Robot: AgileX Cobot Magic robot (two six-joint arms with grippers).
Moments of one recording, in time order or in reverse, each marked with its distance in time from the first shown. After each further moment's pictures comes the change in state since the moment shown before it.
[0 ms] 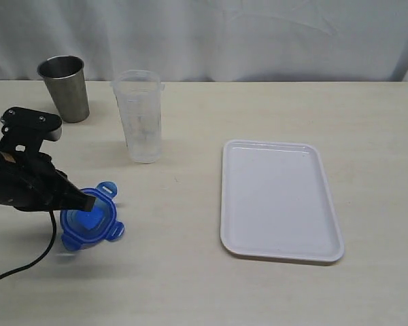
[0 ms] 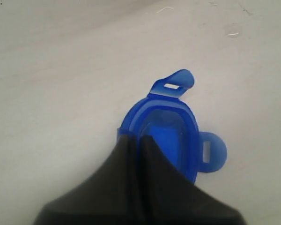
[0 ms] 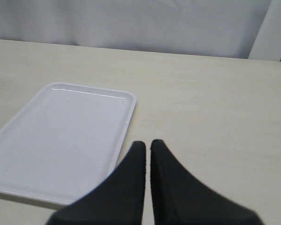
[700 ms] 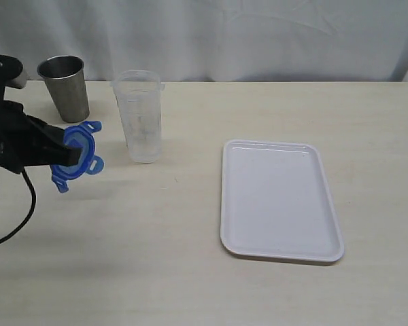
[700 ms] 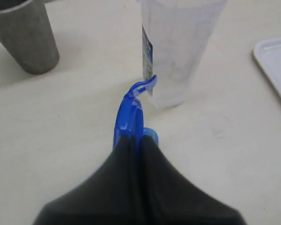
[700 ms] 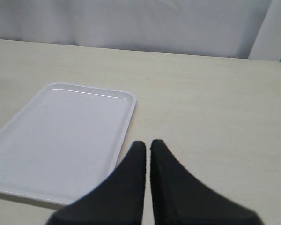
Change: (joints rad) left arm 0.000 -0.228 0.002 0.011 -0.118 0.000; right arm 0.000 0.000 0.000 0.000 0.000 0.000
